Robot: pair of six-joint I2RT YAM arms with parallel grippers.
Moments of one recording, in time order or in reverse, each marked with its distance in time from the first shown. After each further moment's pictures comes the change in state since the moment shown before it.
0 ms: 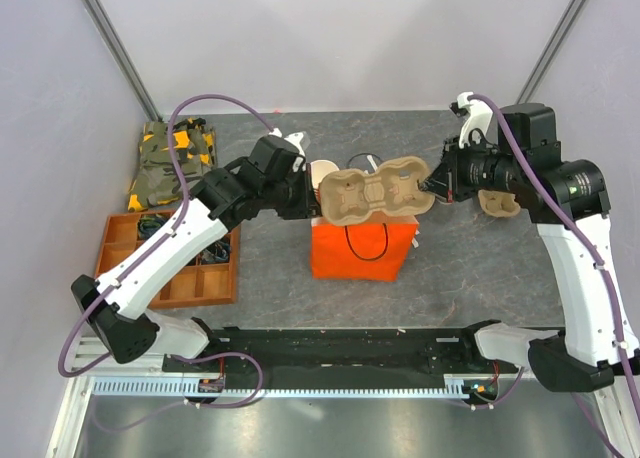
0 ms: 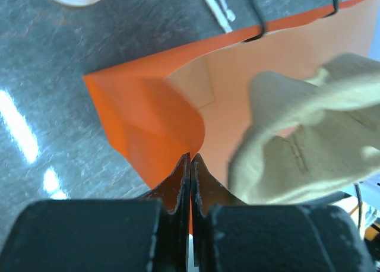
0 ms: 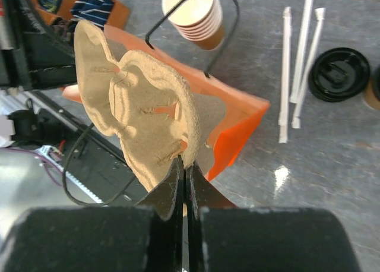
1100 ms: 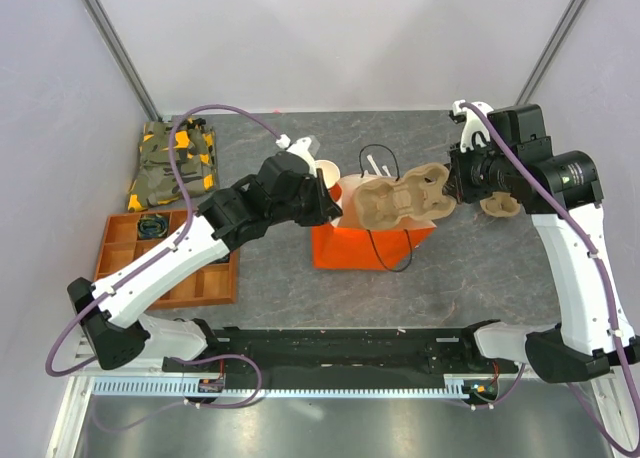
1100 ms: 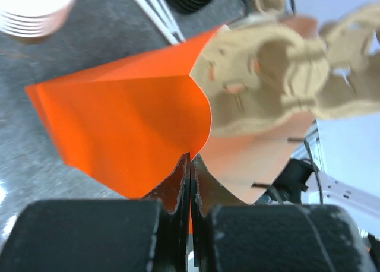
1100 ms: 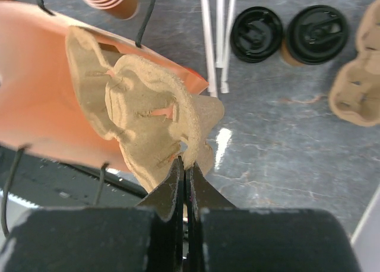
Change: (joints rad) left arm -0.133 -0.062 -0.112 0.233 -0.125 -0.103; right arm 0.000 0.049 0.035 -0.138 0.275 -0.109
